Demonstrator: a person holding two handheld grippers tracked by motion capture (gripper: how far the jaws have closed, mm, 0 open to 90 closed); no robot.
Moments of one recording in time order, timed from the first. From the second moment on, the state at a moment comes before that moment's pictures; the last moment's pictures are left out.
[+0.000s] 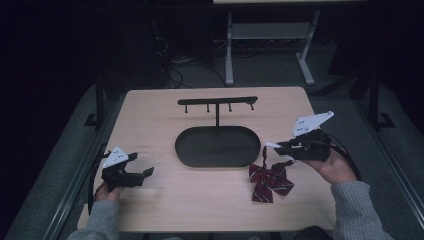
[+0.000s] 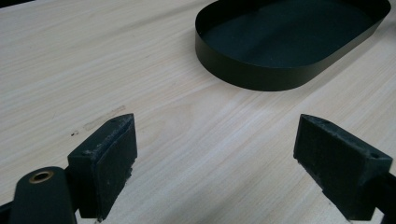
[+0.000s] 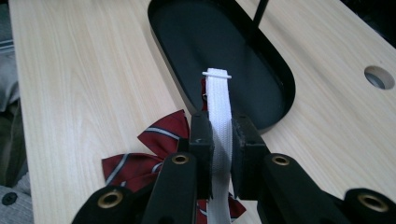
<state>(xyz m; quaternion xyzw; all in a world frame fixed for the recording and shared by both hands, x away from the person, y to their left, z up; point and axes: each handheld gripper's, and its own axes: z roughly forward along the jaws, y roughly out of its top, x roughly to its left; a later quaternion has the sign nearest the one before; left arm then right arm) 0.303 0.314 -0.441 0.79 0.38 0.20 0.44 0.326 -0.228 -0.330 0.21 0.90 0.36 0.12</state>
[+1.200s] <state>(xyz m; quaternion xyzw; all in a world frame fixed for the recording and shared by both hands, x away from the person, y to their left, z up) 0.303 0.314 -0.440 0.79 0.38 0.20 0.44 0.356 -0.177 -0.283 0.15 0.90 0.39 0.11</state>
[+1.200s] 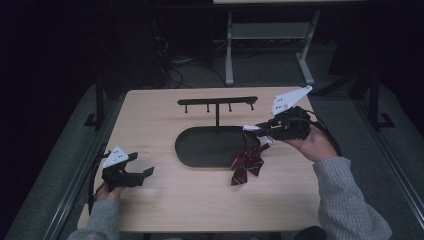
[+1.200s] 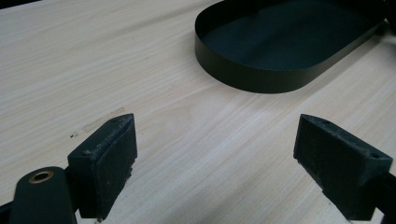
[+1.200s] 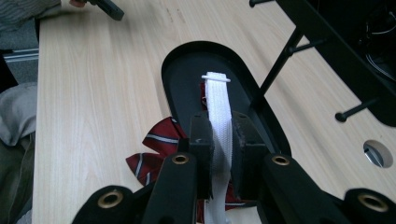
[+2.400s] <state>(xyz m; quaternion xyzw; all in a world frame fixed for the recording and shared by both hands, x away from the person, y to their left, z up) 0.304 0.316 -0.439 0.79 0.38 0.20 0.44 0.395 -0.138 -0.252 0.12 0.90 0.40 0.11</state>
